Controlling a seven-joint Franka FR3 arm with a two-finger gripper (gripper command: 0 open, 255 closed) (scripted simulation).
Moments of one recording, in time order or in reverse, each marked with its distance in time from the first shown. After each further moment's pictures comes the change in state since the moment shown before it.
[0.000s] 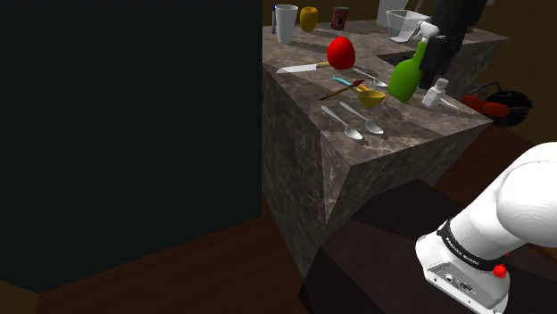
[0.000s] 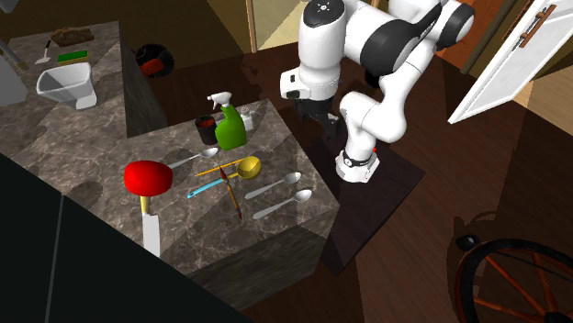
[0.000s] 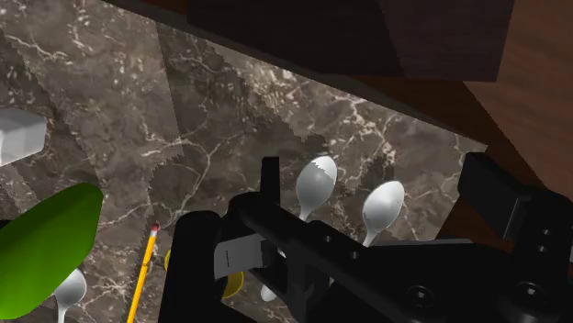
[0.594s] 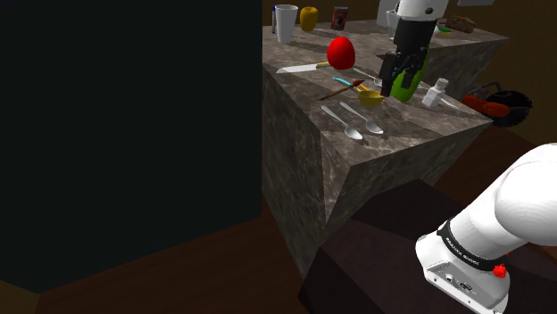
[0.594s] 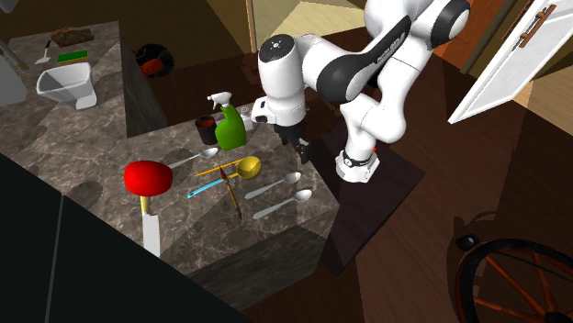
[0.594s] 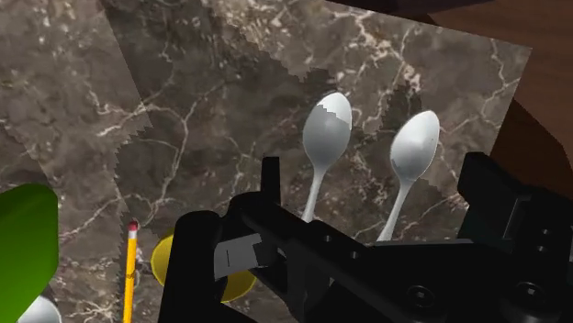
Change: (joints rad) arm -0.035 0.202 -0.062 -0.020 0.073 0.233 0.066
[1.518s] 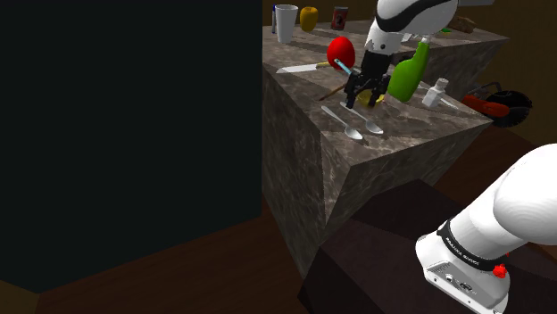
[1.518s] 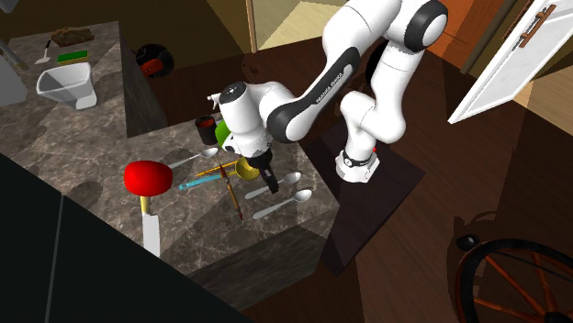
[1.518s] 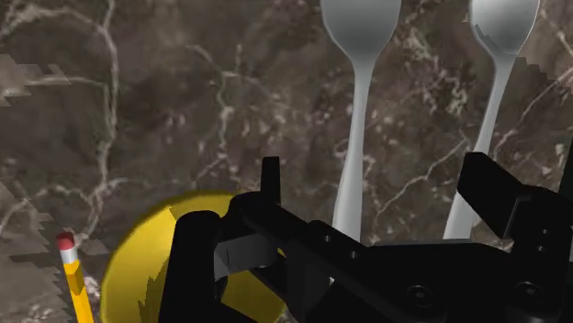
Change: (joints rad) arm -0.023 0.330 -0.087 0.021 0.151 0.320 0.012
